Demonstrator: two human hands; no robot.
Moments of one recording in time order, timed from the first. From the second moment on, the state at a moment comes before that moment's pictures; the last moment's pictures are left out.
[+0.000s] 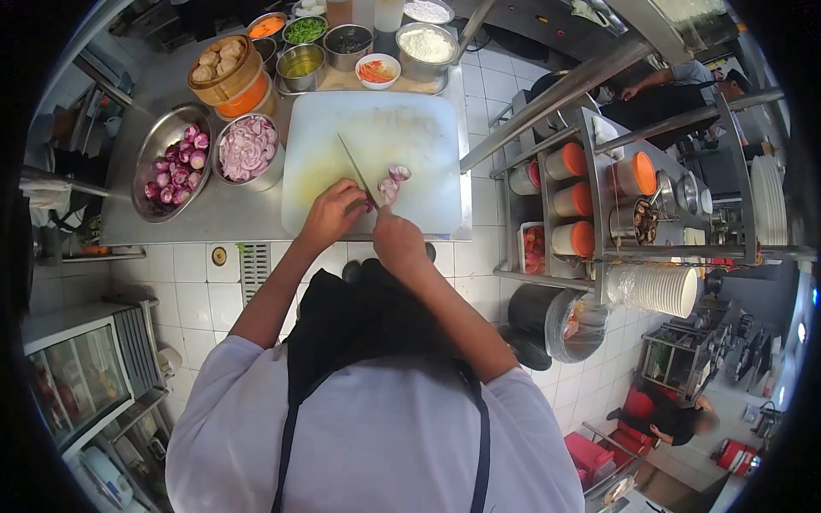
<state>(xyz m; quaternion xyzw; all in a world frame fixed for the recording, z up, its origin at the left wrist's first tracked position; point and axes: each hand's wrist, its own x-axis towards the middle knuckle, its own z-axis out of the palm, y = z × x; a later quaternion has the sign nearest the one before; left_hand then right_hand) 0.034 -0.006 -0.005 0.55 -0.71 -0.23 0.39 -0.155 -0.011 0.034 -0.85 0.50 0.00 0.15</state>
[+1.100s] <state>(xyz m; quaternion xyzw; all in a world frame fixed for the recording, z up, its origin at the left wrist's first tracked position) 0.035 -0.007 -0.018 0.54 -0.68 -0.23 0.43 -0.143 -0.024 0.027 -0.84 0.50 0.01 0.20</state>
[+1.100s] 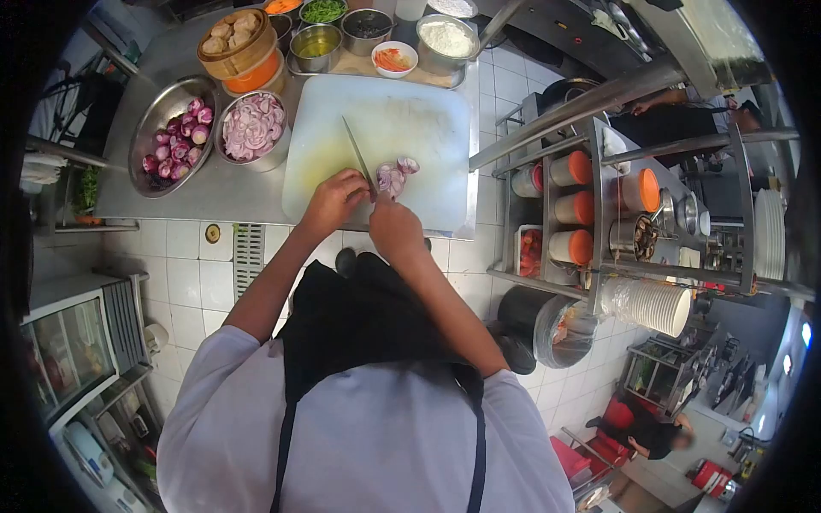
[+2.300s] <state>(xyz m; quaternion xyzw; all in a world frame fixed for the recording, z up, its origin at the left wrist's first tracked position) 0.036 -0.005 -0.028 0.55 -0.69 -0.20 0.44 -0.144 -0.032 0.036 -0.85 0.48 0.01 0.22</state>
